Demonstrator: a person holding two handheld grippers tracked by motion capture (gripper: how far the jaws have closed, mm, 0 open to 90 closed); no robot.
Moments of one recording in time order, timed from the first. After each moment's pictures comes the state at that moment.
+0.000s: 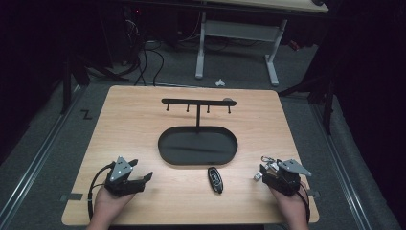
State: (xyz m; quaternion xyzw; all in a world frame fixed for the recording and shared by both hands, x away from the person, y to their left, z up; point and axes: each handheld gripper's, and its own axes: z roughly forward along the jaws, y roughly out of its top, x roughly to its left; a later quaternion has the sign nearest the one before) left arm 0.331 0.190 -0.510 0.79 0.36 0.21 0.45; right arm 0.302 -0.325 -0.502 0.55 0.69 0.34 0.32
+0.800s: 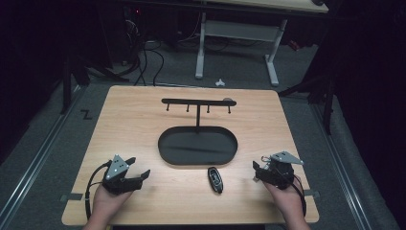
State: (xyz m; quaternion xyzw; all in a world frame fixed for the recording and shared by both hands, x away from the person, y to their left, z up) left arm 0.335 0.197 -0.513 0.79 0.36 0.20 0.46; right arm 0.321 -0.304 -0.481 0.55 0.72 0.32 0.28
